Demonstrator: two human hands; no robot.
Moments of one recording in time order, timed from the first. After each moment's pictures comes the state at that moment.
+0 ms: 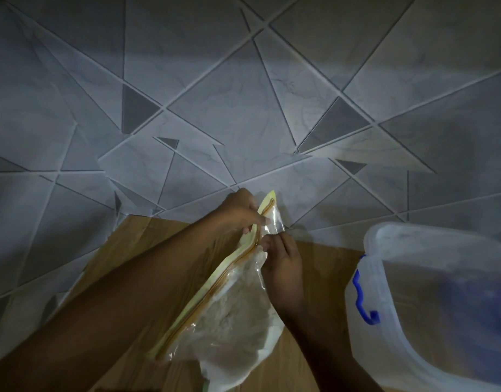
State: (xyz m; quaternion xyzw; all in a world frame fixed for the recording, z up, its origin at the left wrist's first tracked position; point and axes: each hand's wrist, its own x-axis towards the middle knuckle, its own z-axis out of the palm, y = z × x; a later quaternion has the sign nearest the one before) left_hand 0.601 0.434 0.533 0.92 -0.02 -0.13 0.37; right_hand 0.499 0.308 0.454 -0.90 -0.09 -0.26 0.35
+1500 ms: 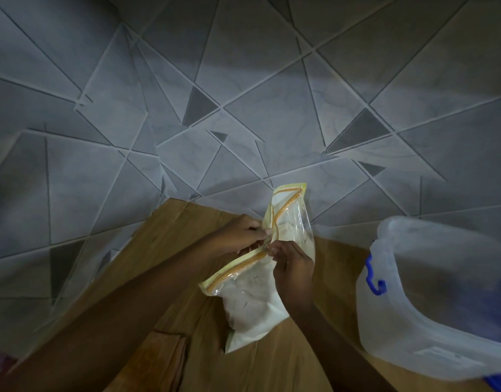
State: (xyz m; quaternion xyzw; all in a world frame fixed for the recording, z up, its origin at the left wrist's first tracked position) left_hand 0.457 0.489 0.527 0.89 -0.07 -0.12 0.43; right_hand 0.414 0.329 0.462 -0.84 -0.16 -0.30 0.42
